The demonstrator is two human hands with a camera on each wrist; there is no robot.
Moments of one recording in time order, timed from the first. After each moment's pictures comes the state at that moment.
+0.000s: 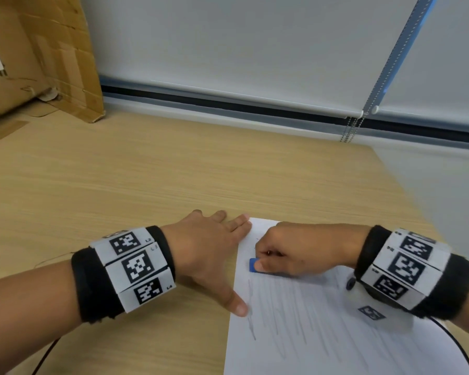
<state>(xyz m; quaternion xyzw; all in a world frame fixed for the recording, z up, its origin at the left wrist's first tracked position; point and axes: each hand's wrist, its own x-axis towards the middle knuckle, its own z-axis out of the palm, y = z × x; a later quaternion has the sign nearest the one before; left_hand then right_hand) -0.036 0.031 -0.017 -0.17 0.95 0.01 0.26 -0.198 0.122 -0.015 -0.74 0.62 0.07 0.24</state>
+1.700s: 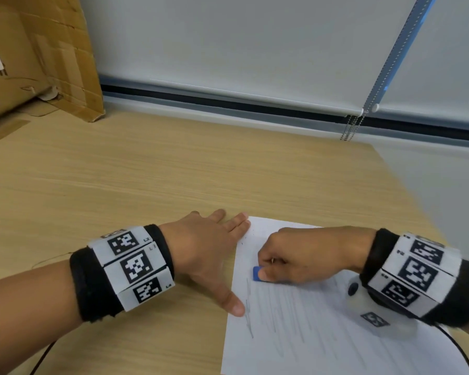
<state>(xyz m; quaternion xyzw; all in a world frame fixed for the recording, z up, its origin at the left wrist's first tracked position) -0.038 0.030 -0.017 -0.18 0.94 0.03 0.28 -0.199 0.129 -0.013 -0.73 0.62 0.09 0.27</state>
